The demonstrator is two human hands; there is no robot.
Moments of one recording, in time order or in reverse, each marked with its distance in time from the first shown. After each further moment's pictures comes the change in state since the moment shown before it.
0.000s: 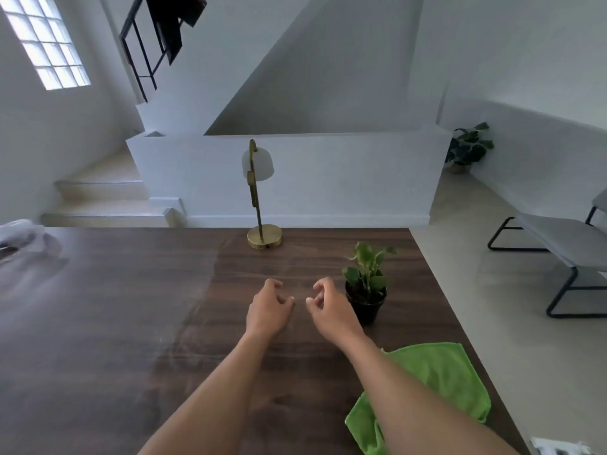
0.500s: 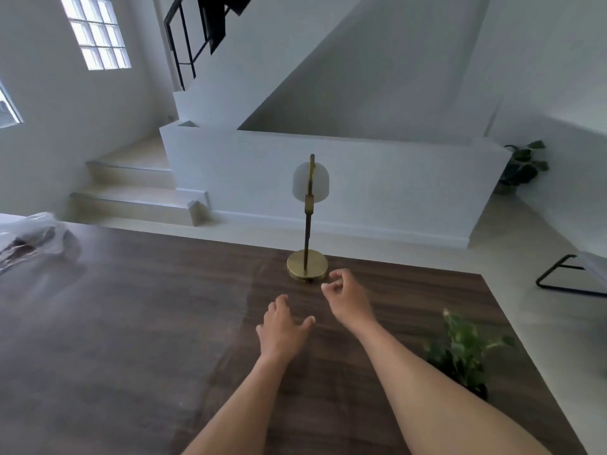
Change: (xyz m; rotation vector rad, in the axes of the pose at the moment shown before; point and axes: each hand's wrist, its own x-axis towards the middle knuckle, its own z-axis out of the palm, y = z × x) left_hand 0.136 -0.060 -0.023 0.044 0.049 -0.141; right_hand 0.187 -0.058 0.060 0.078 0.017 0.080
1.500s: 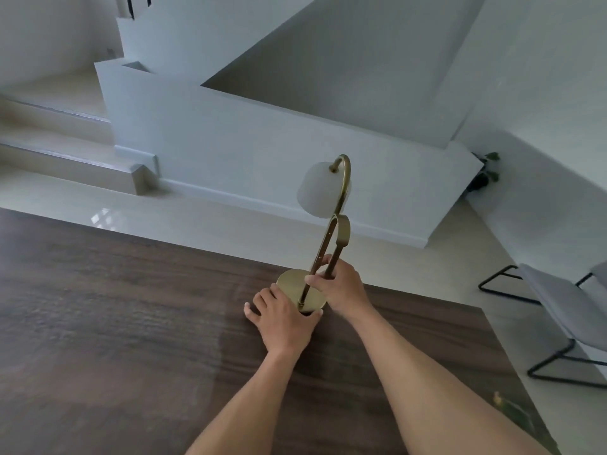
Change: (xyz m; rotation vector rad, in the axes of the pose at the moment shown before) left_hand 0.141 0.016 0.052 0.226 0.113 -0.012; right_hand 0.137 -0.028 0.031 -0.119 -0.022 0.028
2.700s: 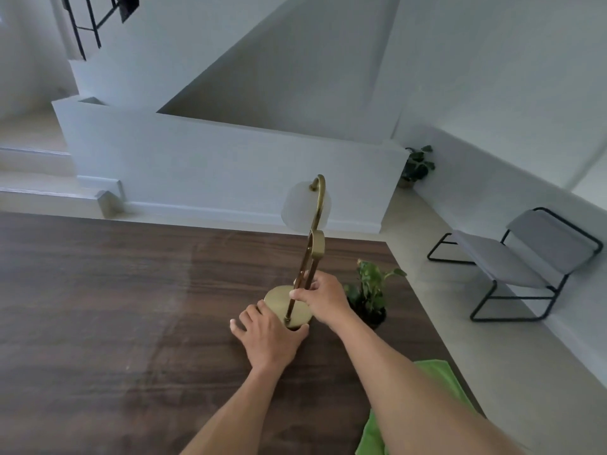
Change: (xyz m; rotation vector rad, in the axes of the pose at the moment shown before) left_hand -0.262 -0.005 -0.035 0.091 -0.027 0.135; right_hand -0.262 0.052 -0.075 0.143 0.073 0.086
